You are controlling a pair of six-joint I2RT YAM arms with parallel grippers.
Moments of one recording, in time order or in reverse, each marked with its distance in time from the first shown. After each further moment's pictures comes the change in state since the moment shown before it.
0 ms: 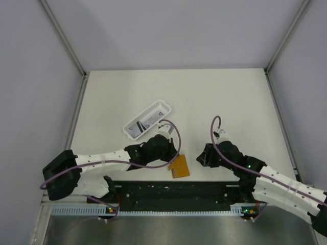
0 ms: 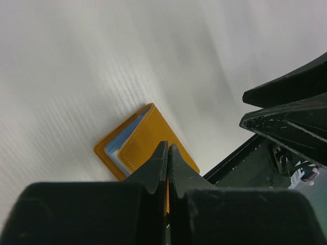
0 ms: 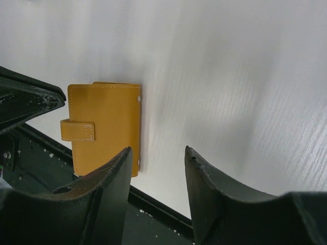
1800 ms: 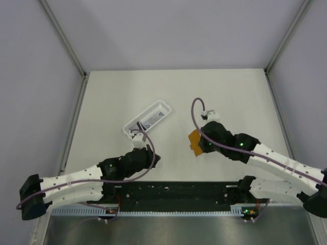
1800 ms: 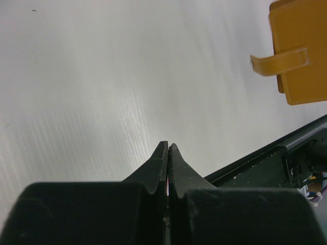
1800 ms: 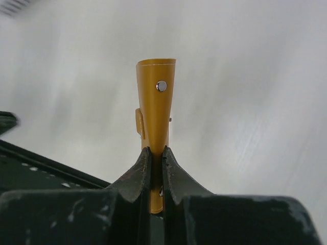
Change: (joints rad) left arm -0.060 -0.465 -0.232 -0.205 -0.246 -0.154; right arm 0.051 0.296 0.520 -0.307 0.165 -0.171
